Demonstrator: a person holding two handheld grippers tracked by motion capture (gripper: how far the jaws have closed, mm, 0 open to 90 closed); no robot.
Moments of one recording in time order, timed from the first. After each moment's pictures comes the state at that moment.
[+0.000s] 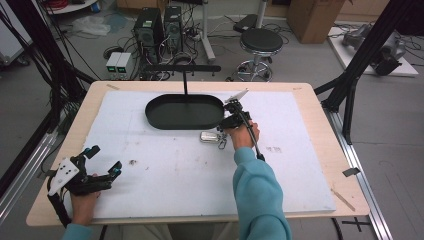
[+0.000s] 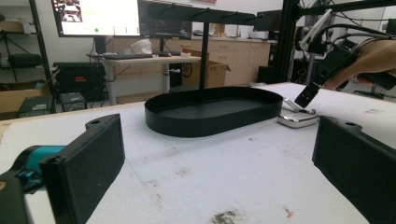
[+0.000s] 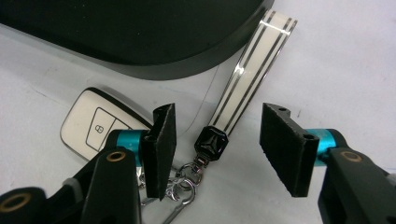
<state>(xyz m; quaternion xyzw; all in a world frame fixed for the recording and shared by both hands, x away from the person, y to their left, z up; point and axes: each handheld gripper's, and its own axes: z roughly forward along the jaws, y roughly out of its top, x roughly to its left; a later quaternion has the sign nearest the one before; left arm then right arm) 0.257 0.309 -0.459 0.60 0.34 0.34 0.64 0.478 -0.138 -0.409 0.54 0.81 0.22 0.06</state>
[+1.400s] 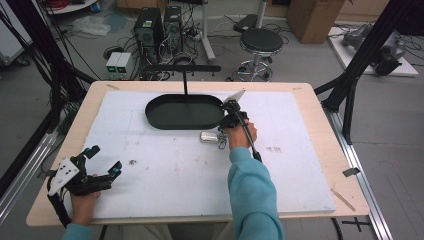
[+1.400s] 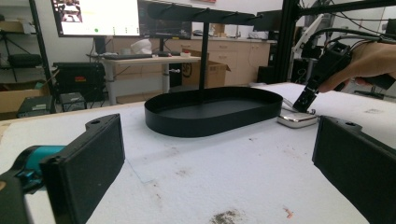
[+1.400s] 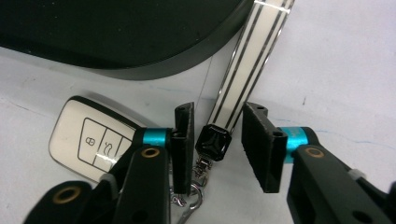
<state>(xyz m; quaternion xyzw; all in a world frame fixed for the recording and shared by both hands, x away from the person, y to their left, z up) 0.258 0.309 -0.459 0.60 0.34 0.34 0.64 0.483 -0.128 -0.412 0.59 0.79 0.18 0.05</state>
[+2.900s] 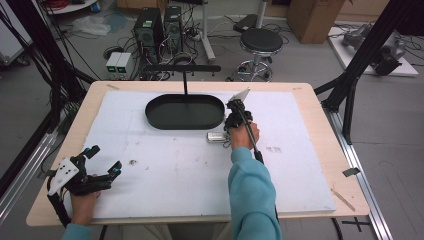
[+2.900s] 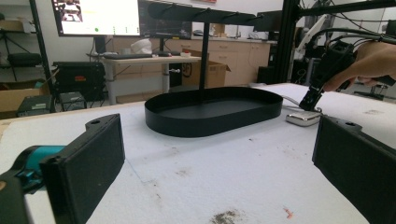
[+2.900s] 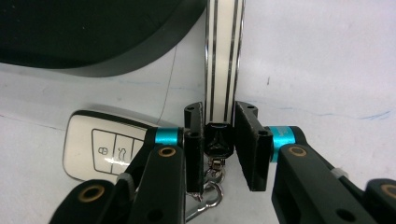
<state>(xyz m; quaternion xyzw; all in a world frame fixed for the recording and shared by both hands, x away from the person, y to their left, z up) 0.258 0.309 -0.459 0.60 0.34 0.34 0.64 0.484 -0.139 -0.406 0.63 0.76 0.15 0.05</state>
